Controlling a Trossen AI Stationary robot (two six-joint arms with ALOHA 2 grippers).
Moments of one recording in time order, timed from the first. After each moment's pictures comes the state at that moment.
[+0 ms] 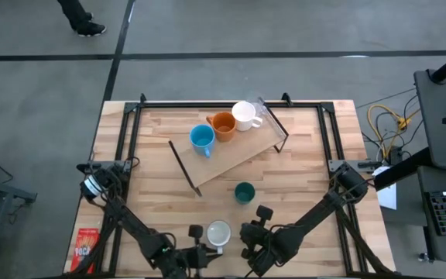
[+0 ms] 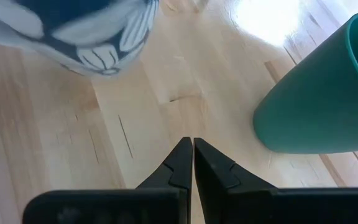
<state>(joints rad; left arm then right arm) -0.84 1.99 1.19 0.25 -0.87 -0.36 0.70 2.11 1.52 -0.75 0.73 0.93</state>
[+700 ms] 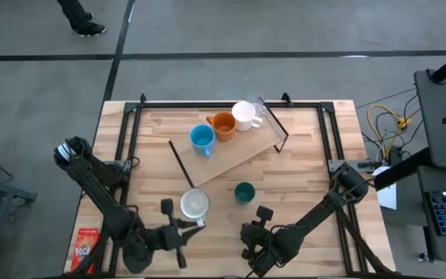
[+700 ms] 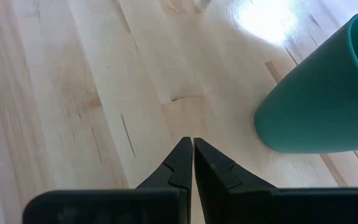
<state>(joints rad) -0.88 1.56 1.15 0.08 -1.17 -0.09 0.70 2.11 1.51 -0.74 0.73 0.93</state>
